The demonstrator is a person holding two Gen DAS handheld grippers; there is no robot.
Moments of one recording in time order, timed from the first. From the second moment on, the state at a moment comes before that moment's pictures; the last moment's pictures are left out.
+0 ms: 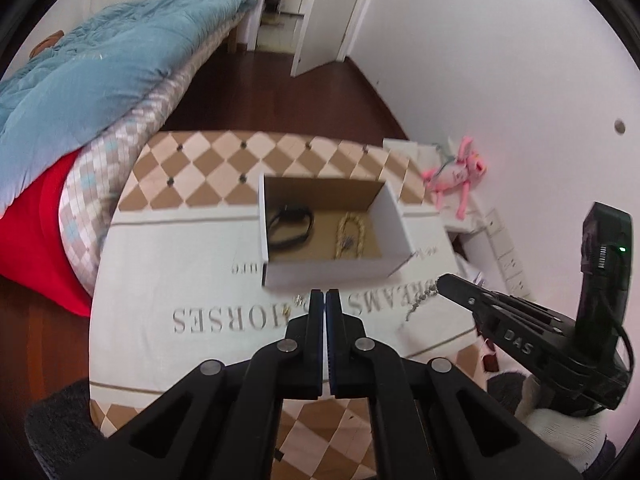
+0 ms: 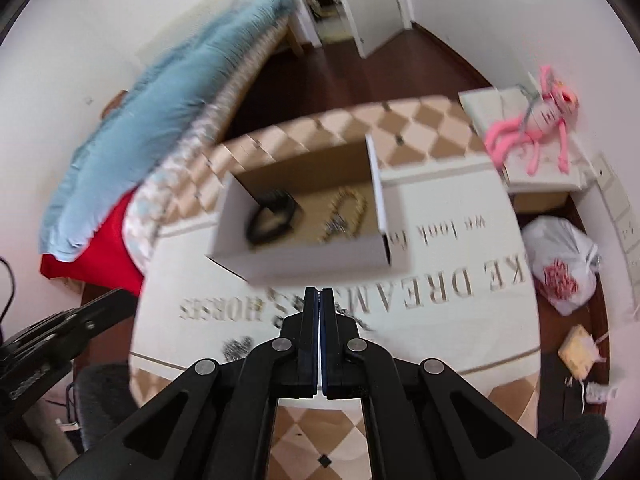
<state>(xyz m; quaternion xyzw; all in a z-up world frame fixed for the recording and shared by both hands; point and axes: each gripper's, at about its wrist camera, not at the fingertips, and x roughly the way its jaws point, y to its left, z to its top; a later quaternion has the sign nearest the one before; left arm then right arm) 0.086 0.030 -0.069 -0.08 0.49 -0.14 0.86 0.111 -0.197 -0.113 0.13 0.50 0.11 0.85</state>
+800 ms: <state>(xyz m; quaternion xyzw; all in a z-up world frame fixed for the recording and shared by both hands) 0.091 0.022 -0.231 -0.01 0.60 -0.06 0.79 0.078 -0.218 -0.226 0.17 0.59 0.06 0.78</state>
